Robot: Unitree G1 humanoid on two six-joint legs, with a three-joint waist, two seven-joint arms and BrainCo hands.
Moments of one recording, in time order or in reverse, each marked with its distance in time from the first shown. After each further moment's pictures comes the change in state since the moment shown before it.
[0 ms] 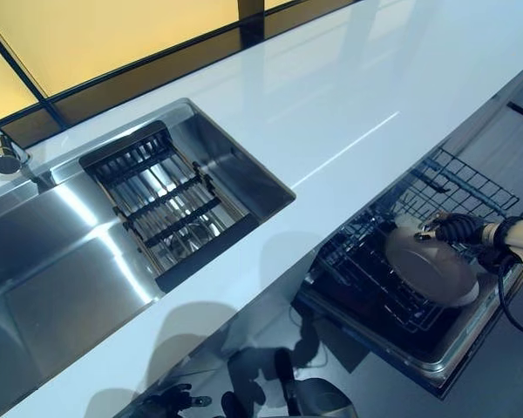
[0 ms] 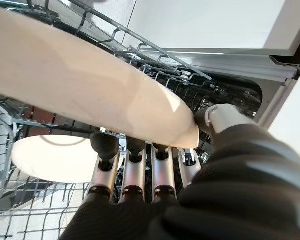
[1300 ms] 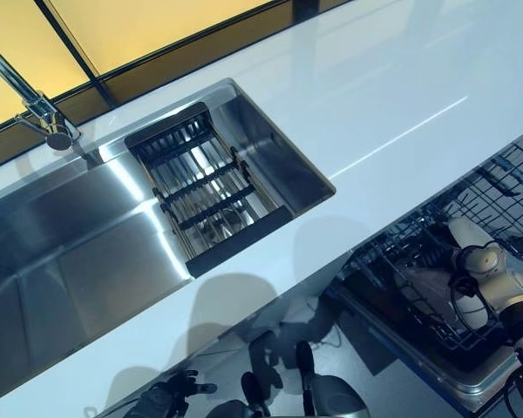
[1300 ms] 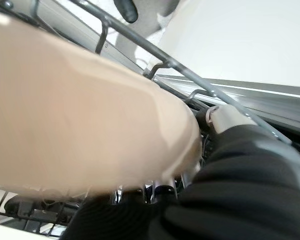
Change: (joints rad) left arm -0.029 -0.003 -0.027 -0.053 -0.010 0.021 -0.002; right arm -0.058 0.184 0.115 0.330 -0.300 -0.108 -0.156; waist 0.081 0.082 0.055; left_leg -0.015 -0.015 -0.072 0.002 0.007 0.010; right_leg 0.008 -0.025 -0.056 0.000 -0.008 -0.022
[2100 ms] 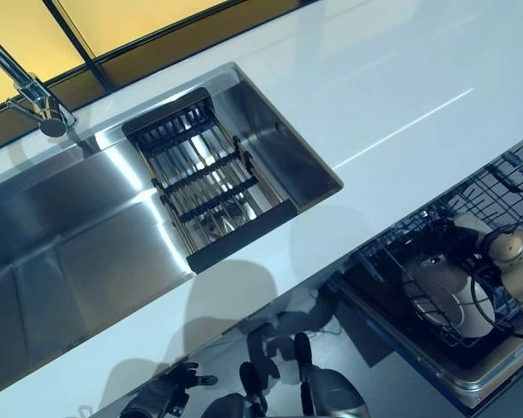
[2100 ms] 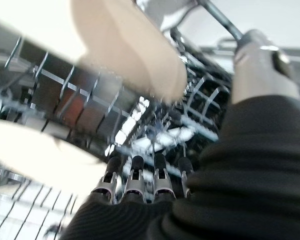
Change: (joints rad) left arm 0.003 0.021 0.010 -0.100 0.000 0.079 -0.006; right arm 0.002 -0.171 -0.073 -0.185 0.005 0.089 0.040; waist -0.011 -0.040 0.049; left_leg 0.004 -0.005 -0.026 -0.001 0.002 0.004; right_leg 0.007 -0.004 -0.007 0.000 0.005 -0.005
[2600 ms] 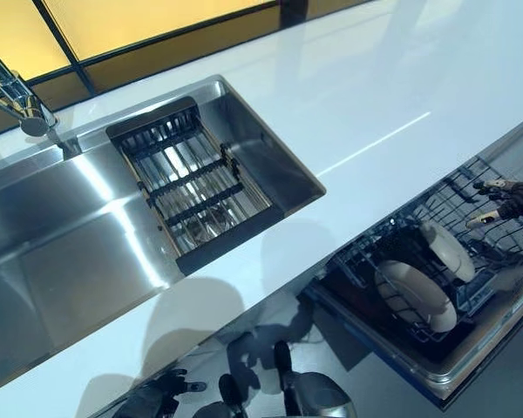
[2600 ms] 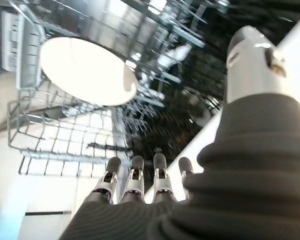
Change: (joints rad) left arm 0.016 0.032 0.004 0.080 0.009 -0.022 0.008; right arm -0.078 -0.194 -0.040 0.032 0.292 0.003 0.008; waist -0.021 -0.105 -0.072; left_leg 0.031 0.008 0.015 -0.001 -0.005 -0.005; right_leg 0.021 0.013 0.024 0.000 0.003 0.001
